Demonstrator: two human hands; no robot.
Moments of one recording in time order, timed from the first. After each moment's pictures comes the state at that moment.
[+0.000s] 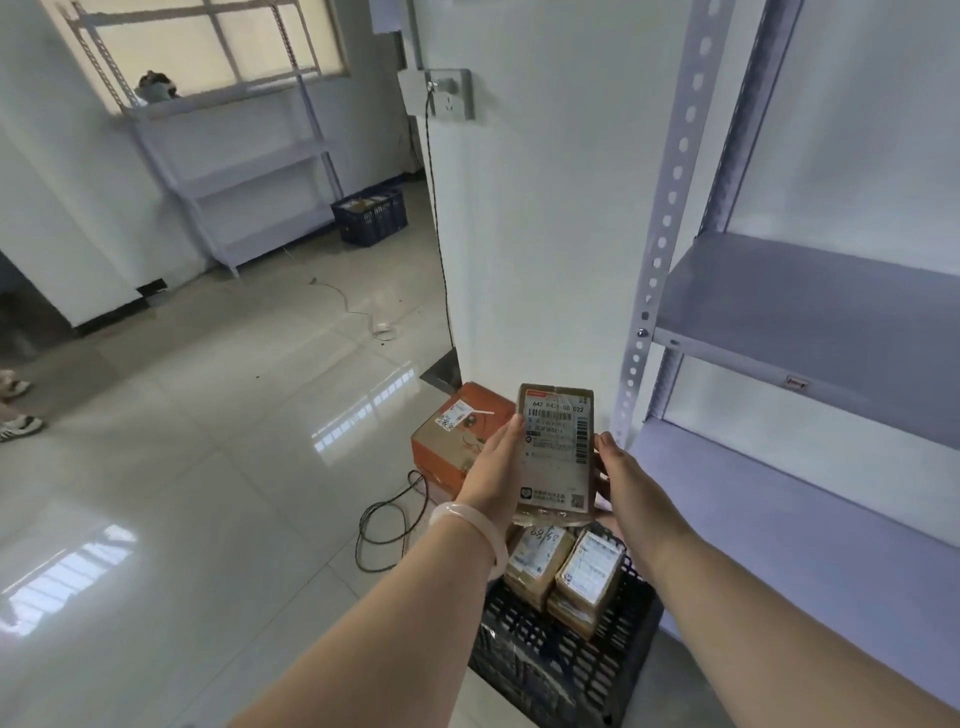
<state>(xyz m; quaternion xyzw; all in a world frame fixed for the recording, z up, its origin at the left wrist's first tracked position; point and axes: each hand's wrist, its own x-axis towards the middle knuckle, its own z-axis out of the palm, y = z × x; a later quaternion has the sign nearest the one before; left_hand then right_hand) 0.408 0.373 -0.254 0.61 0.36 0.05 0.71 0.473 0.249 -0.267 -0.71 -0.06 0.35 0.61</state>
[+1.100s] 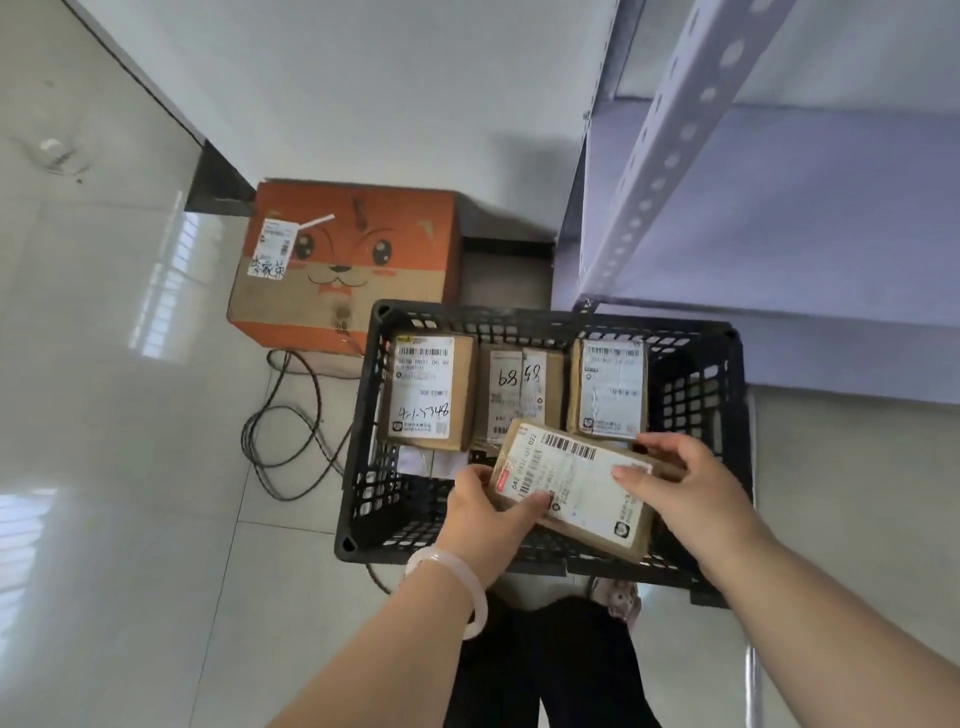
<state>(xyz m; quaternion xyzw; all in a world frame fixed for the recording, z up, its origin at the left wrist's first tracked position) 0.443 0.491 -0.630 0.71 0.32 -0.36 0.52 0.482 0.292 -0.591 -0.77 0.30 0.31 0.47</state>
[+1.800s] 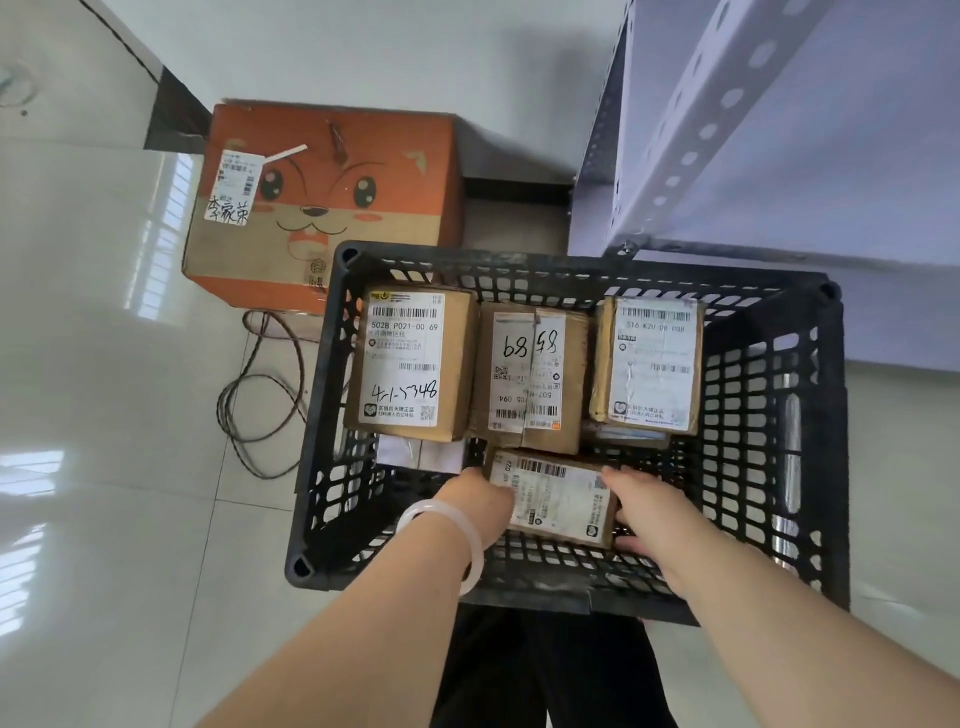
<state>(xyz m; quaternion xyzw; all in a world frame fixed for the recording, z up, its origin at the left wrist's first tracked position) 0.481 0.494 -0.718 0.75 0.29 -0.53 0.27 0.482 0.323 -0.728 -0.65 0.43 0.45 0.44</state>
